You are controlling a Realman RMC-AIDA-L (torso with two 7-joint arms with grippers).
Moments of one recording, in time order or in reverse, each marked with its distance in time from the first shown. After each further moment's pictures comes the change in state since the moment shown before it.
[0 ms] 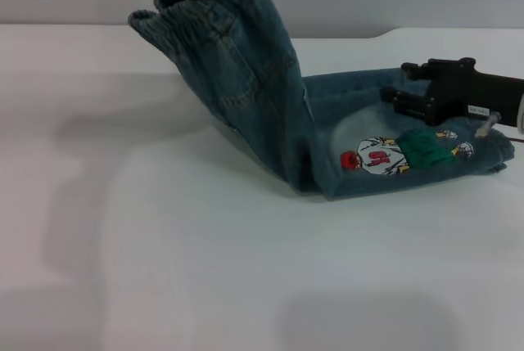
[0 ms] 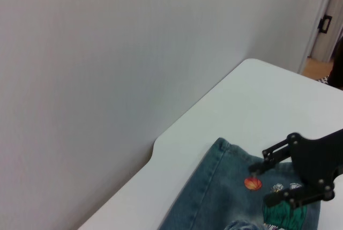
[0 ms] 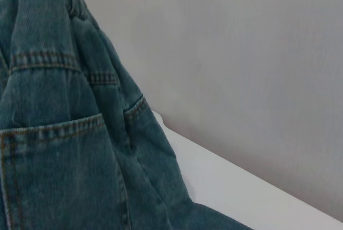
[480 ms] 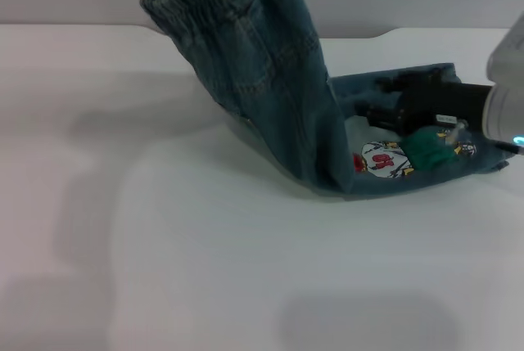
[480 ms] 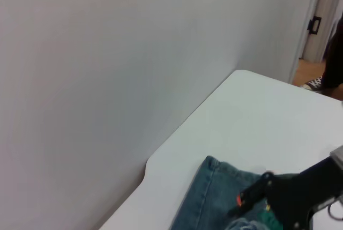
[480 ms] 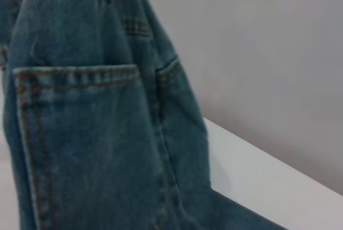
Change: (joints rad) left arm -0.049 0.001 0.009 0.047 0.000 0.025 -0.029; right arm 0.052 0.004 -0.088 0.072 0.001 0.082 -0.009
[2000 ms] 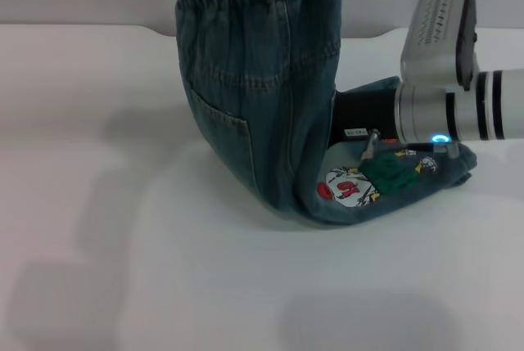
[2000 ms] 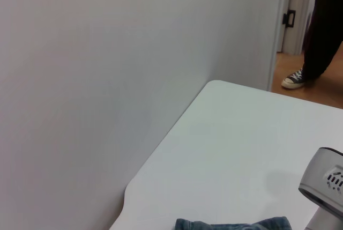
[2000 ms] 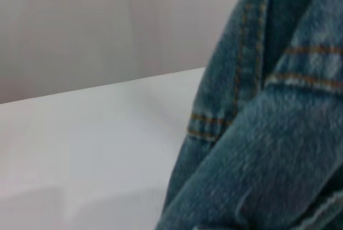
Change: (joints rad) left arm -0.064 -0.007 0.088 0.072 0.000 0.013 -0.061; right arm 0.128 0.001 -0.320 0.046 0.180 -0.114 0.065
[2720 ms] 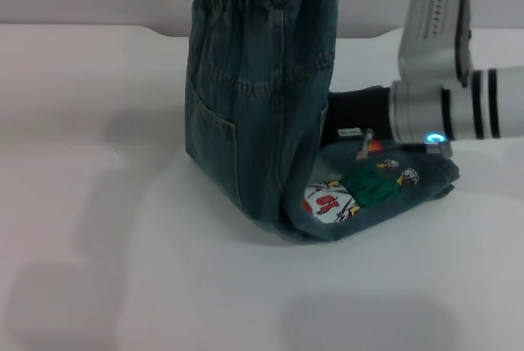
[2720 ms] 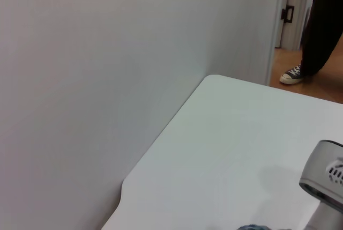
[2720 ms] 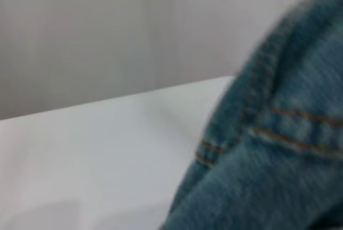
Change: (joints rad) left arm 0.012 0.000 0.018 -0.008 -0.001 -0.008 -0.001; right arm 0.008 -0.004 -0.031 0.007 0.044 -0.020 0.014
